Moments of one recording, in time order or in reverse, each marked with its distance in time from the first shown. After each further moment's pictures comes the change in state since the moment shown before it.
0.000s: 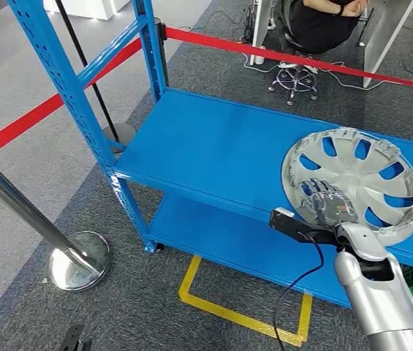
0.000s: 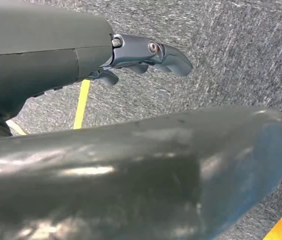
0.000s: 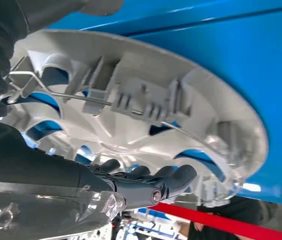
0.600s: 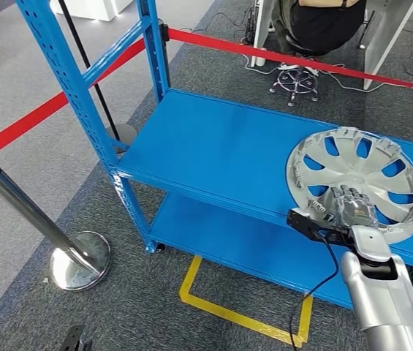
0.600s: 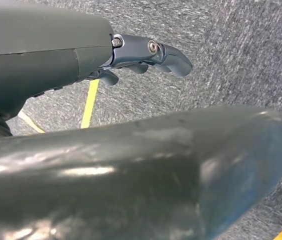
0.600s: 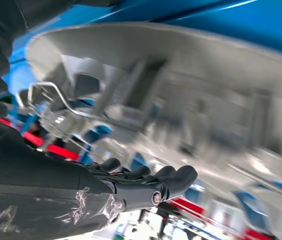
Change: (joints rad) left arm -0.007 -0.001 -0.003 0.003 0.030 0.031 0.064; right arm -0.010 0.049 -0.172 0.103 0.300 -0.005 0.107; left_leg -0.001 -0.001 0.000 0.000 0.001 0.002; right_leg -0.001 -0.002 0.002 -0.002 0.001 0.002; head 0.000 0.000
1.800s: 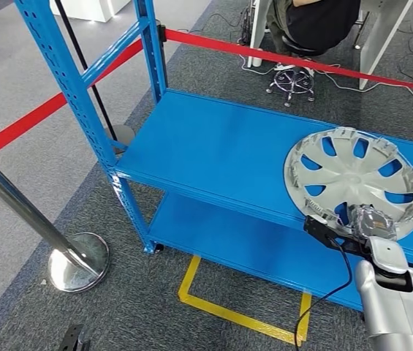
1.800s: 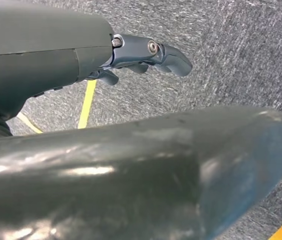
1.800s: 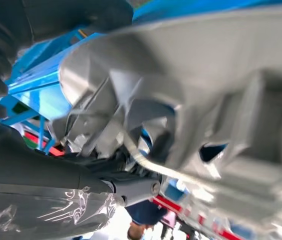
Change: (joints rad) left arm -0.002 -0.003 -0.002 0.001 0.023 0.012 0.000; right arm 0.045 0.012 -0.124 -0.003 0.029 -0.020 -0.065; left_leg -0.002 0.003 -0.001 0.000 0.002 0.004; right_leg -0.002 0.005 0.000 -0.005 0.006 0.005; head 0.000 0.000
